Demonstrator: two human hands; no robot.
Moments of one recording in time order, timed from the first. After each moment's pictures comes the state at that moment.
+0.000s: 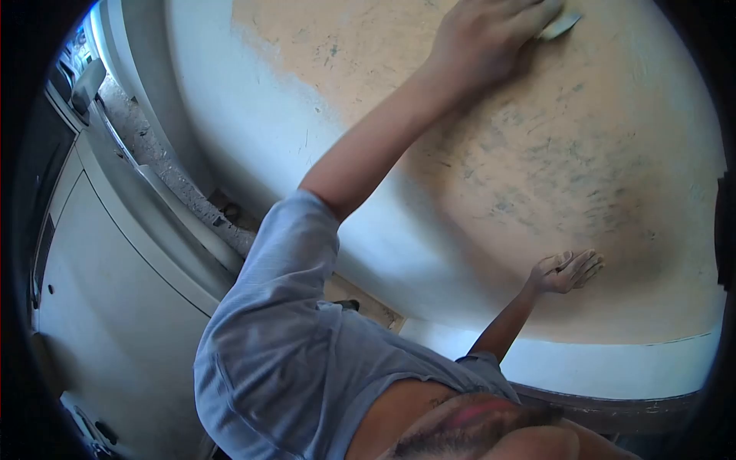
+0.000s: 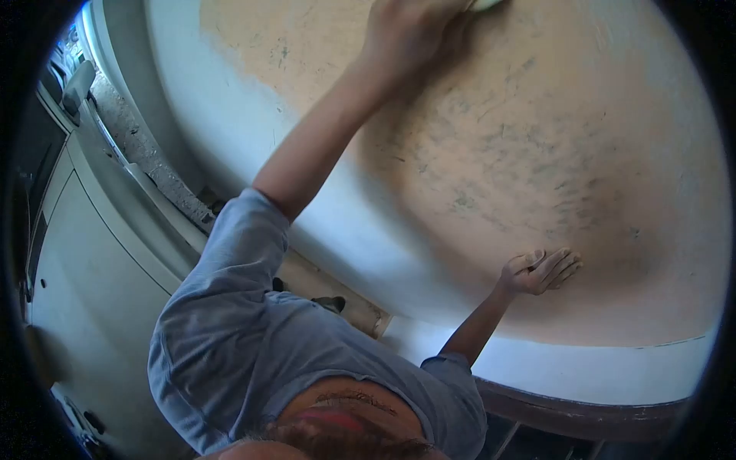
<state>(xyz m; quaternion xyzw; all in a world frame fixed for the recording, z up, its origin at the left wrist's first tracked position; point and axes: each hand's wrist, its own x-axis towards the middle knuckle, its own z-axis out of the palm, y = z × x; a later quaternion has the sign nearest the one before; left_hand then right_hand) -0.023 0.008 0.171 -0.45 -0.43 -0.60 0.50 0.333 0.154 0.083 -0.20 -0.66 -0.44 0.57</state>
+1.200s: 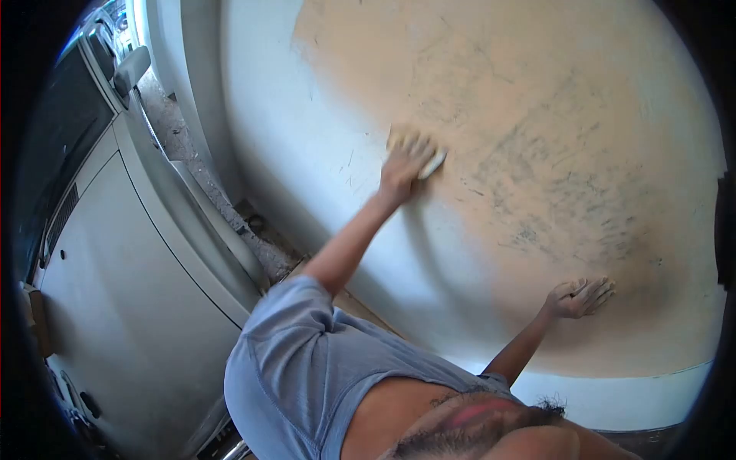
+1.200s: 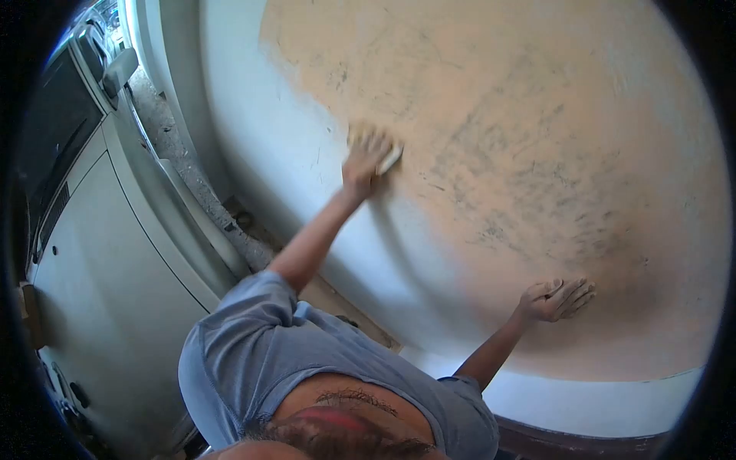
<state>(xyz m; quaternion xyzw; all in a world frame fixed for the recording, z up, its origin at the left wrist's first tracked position) -0.027 -0.008 -0.073 -0.42 -0.60 -0.55 0.39 0.321 0.138 0.086 -0.20 -0.65 -0.44 0.59</state>
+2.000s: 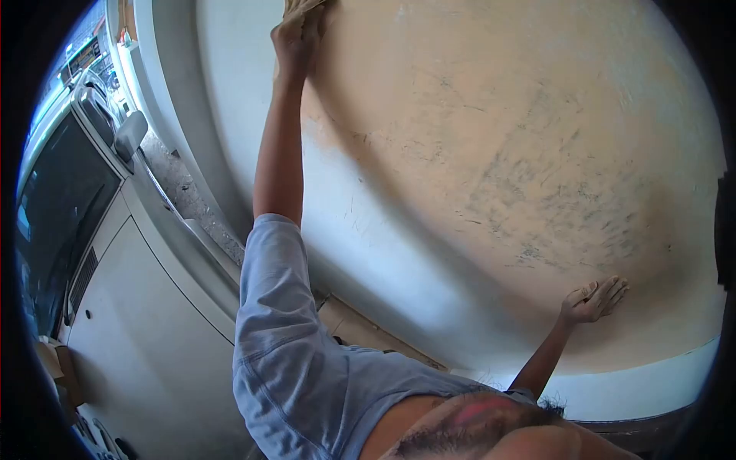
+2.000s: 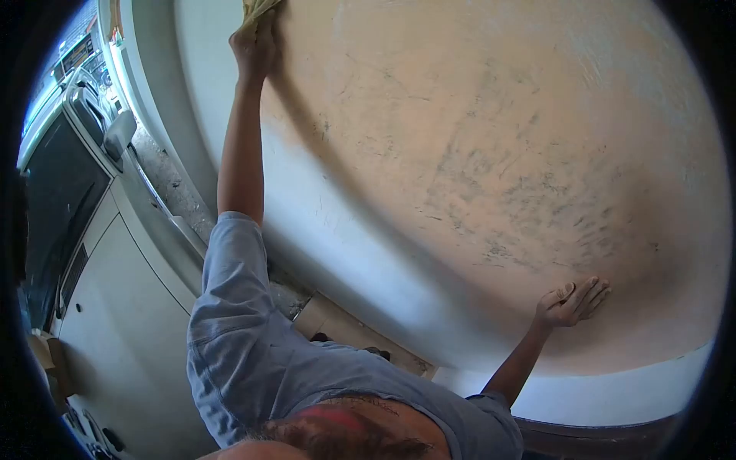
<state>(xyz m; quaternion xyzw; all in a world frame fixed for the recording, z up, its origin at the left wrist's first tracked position) -0.262 -0.097 0.139 -0.32 -0.55 -0.60 0.48 0.323 0.138 0.089 -0.21 -0.65 -0.45 0.57</state>
